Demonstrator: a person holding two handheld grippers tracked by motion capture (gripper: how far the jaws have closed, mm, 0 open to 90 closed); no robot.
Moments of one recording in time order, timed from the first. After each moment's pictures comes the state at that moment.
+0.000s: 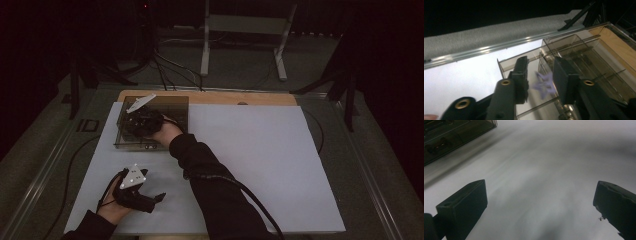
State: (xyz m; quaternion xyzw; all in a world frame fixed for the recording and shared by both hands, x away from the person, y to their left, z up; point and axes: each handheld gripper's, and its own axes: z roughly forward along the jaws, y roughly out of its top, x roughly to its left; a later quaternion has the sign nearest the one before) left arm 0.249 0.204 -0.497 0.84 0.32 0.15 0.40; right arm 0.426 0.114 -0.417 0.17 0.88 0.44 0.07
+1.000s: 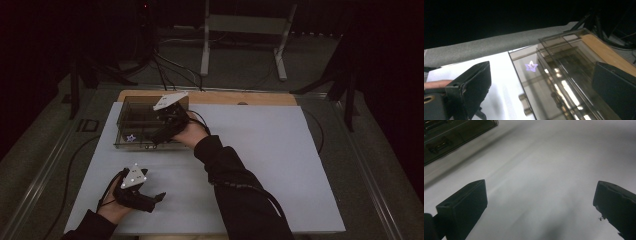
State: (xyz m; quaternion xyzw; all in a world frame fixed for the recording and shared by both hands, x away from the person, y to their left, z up) left arm 0.250 0.203 -0.498 0.85 0.33 0.15 0.39; right arm 0.405 0.037 -0.383 0.16 0.86 0.48 0.07
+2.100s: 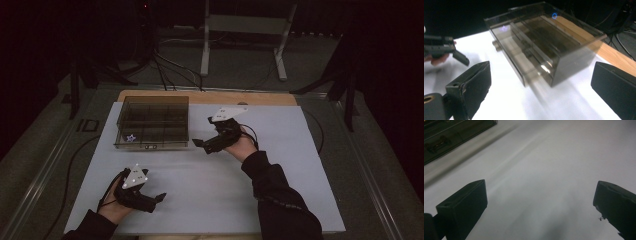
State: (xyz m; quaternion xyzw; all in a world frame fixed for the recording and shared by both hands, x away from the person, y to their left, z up) left arm 0.250 0.202 -0.499 0.85 0.32 0.15 0.39; right arm 0.385 -0.102 -0.414 0.23 0.84 0.48 0.11
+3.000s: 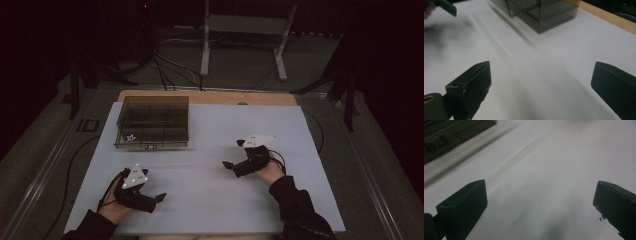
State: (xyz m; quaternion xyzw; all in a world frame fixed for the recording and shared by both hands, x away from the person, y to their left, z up) left arm 0.250 0.202 -0.499 0.85 0.32 0.15 0.39; right arm 0.346 -0.186 -0.475 0.26 0.84 0.46 0.12
